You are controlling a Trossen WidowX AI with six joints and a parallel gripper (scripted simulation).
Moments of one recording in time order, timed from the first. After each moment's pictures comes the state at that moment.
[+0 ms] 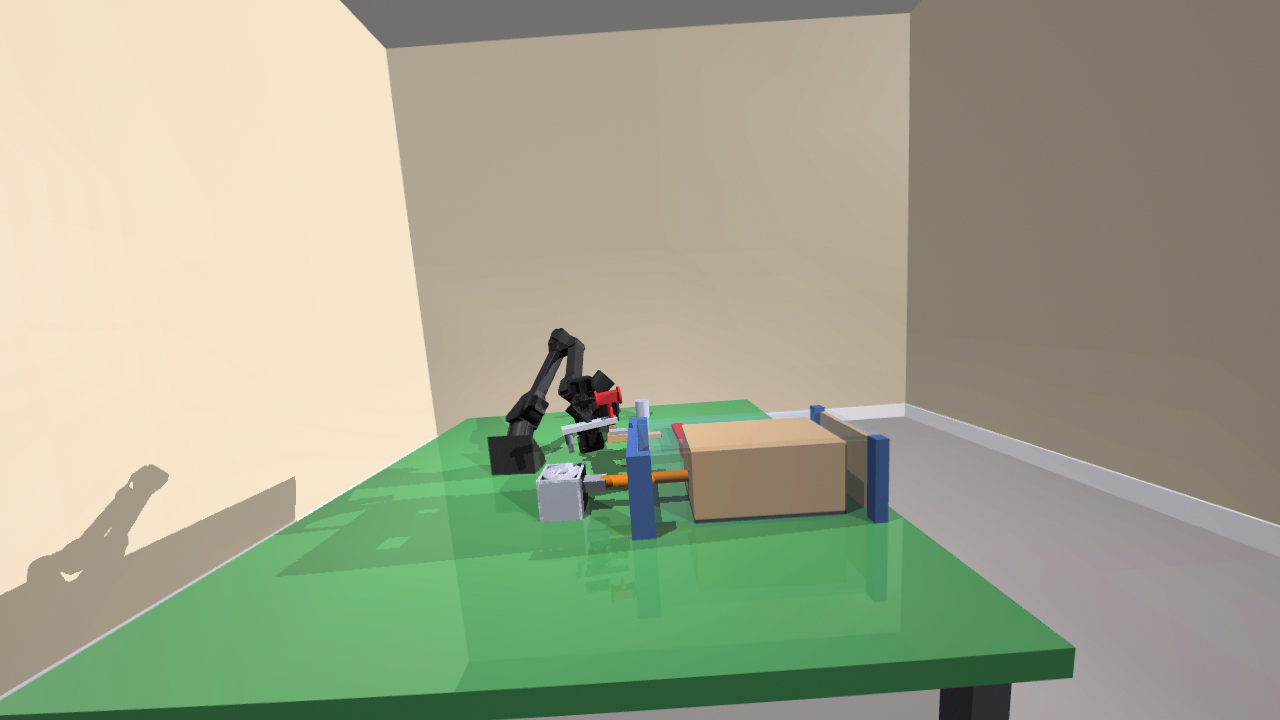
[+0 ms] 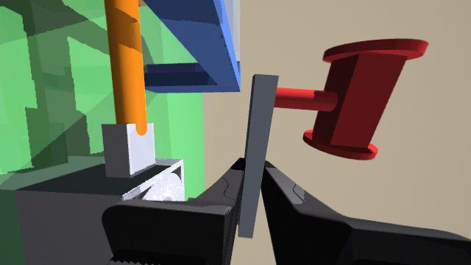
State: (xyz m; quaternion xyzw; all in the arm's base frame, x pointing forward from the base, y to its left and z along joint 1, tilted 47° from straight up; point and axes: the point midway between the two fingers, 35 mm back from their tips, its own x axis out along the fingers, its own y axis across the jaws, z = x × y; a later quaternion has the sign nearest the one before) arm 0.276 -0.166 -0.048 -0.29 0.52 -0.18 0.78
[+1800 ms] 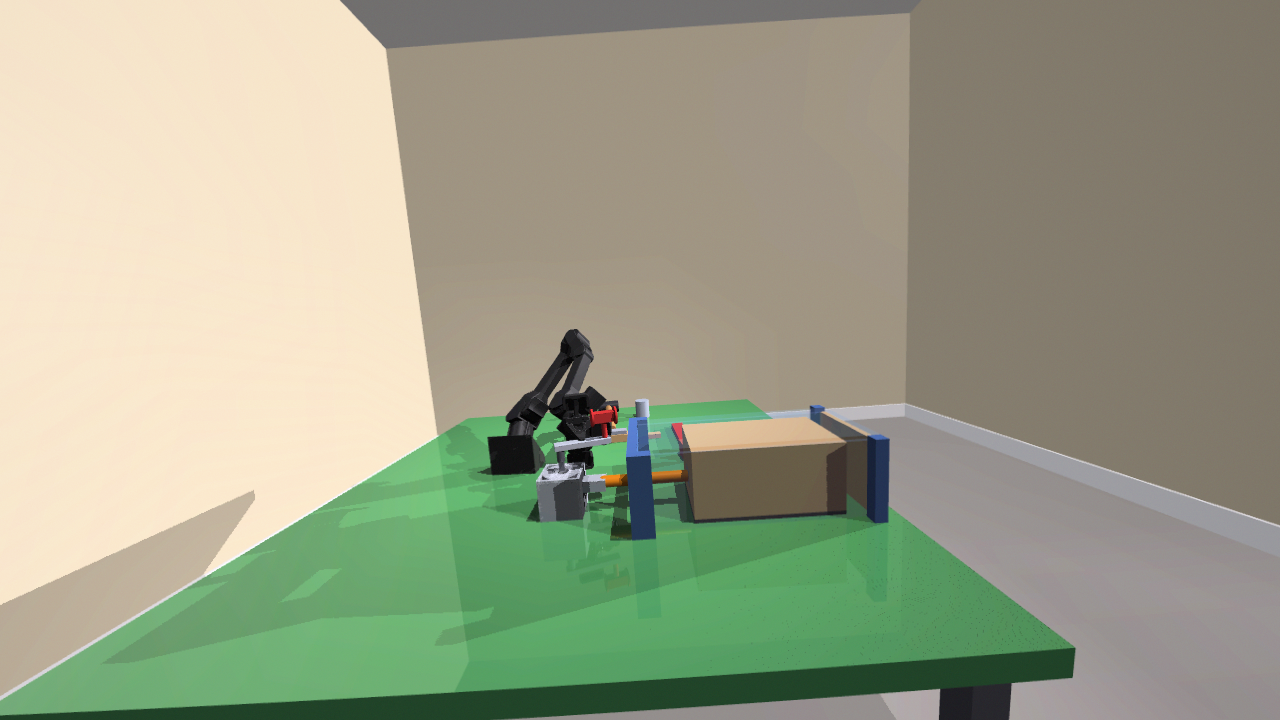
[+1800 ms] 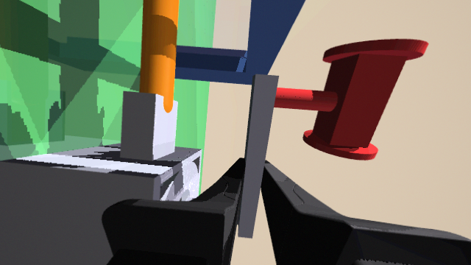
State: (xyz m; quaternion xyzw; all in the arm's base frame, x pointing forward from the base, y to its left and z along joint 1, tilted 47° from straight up) arm 0.257 -0.152 -0.086 -0.34 0.51 -0.16 0.78
